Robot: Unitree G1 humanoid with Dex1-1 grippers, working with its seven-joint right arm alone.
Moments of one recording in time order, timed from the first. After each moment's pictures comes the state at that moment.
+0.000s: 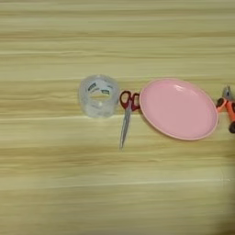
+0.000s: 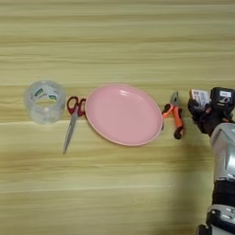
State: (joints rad) arm -0.25 -0.51 -0.48 0.38 0.17 0.42 0.30
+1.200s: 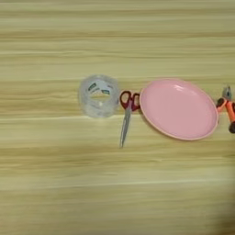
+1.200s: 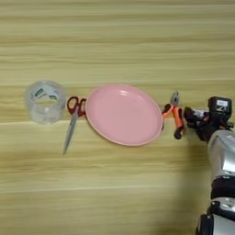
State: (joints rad) arm -0.29 -0.54 -0.45 0.58 0.19 0.24 0.27
